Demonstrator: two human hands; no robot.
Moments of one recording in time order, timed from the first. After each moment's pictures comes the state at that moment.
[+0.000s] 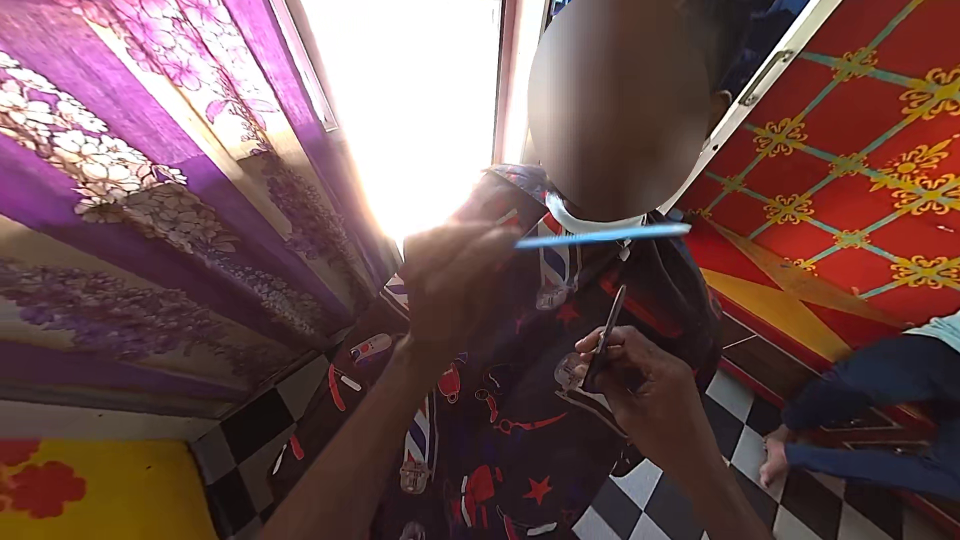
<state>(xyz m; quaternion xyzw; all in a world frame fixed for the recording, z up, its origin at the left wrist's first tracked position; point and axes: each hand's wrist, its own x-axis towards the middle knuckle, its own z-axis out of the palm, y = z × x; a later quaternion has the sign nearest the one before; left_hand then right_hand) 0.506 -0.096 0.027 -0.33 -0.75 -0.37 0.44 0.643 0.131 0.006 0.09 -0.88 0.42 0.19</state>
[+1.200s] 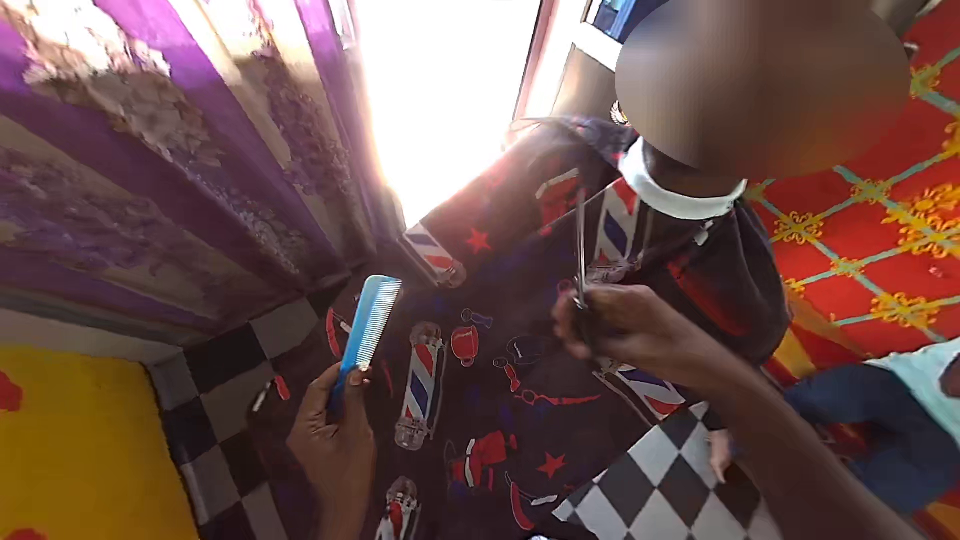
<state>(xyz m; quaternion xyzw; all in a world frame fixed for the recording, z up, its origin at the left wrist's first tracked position) 0.662 -0.216 -0.153 0.14 -0.73 -0.59 0.31 0.562 0.099 0.023 0.27 -0.80 0.50 -0.19</state>
